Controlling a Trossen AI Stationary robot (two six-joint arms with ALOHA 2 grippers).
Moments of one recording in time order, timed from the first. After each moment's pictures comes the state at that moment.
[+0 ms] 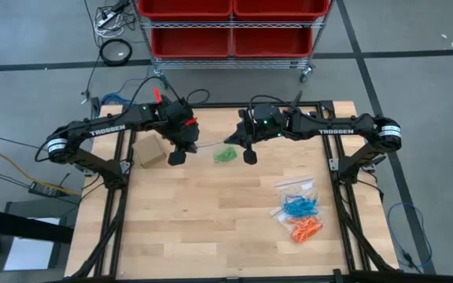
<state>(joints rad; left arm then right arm) 0.39 1.37 1.17 -0.85 0.34 0.40 -0.23 1.52 1.14 -0.06 -0.23 -0.26</state>
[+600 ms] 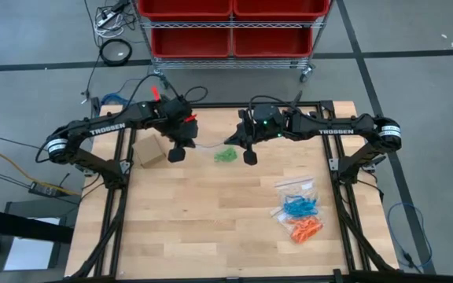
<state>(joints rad) 0.43 1.37 1.17 -0.86 0.29 0.44 -0.23 1.52 1.14 -0.06 -0.23 -0.26</state>
